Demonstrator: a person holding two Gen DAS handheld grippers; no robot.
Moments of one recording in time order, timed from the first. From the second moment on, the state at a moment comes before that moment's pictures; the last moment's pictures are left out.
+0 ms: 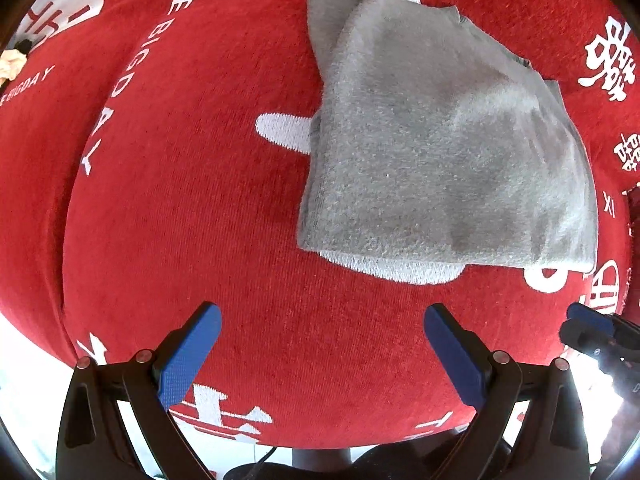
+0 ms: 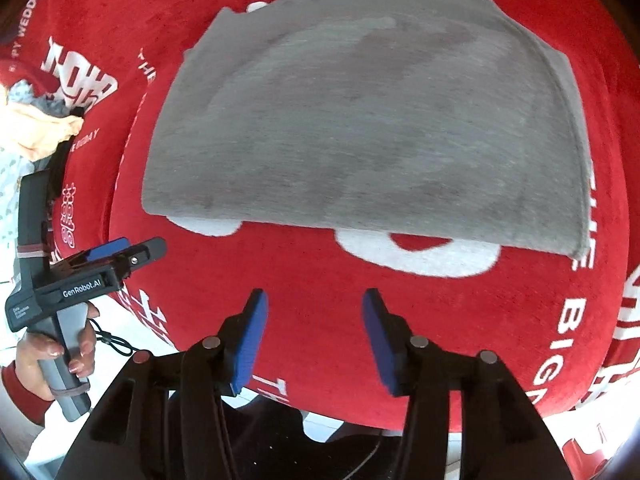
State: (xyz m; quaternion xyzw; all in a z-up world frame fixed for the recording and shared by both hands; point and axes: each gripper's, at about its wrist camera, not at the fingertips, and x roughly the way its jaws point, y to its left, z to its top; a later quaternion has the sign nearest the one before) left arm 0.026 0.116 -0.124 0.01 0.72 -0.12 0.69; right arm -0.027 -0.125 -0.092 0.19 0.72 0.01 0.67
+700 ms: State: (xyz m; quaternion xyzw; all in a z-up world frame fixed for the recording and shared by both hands) left arm 0.041 0.128 -0.124 -0.12 0.73 -0.14 0.66; right arm -0.024 -0.125 -0.102 0.22 0.73 0.00 0.65
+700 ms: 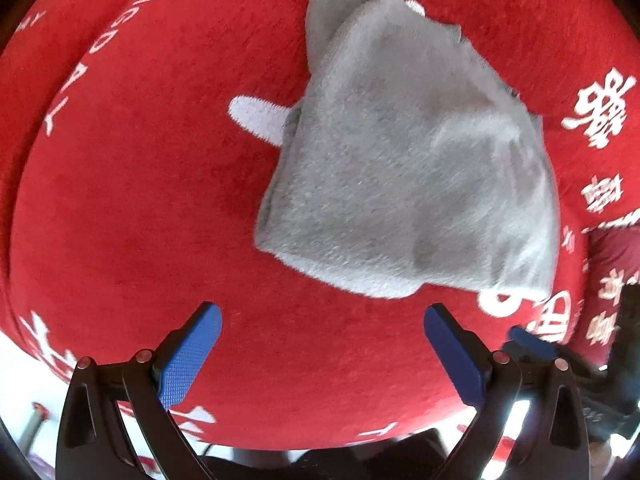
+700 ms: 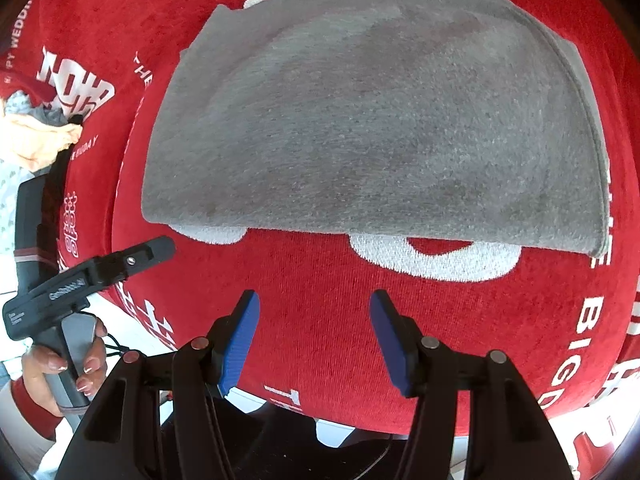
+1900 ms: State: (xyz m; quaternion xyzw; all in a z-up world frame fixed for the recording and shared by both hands) left arm 0.049 0.129 -0.143 -0.39 0.68 -0.15 0.60; right arm -0.019 -0.166 -0.186 0.63 0.55 0.01 0.55
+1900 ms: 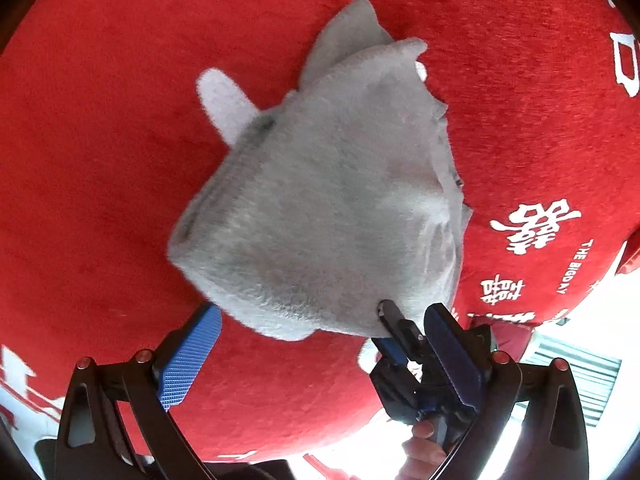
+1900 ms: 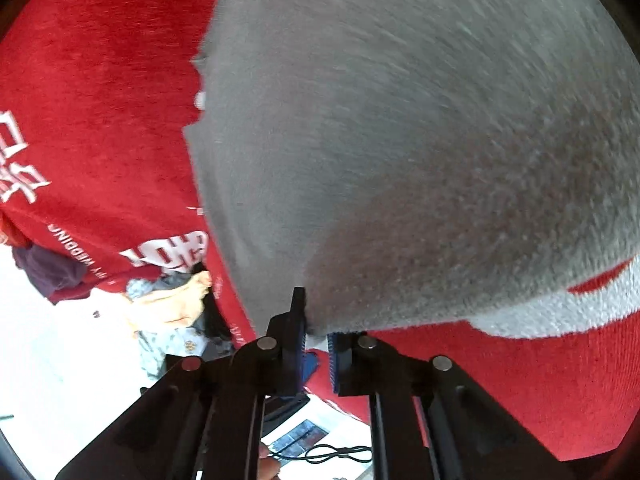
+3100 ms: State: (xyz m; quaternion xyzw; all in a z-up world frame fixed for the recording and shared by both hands) left arm 0.081 0.080 -0.136 -0.29 0.64 -0.12 0.70; right arm 0.042 -0.310 -0.095 0.27 0.62 -0.12 0.73
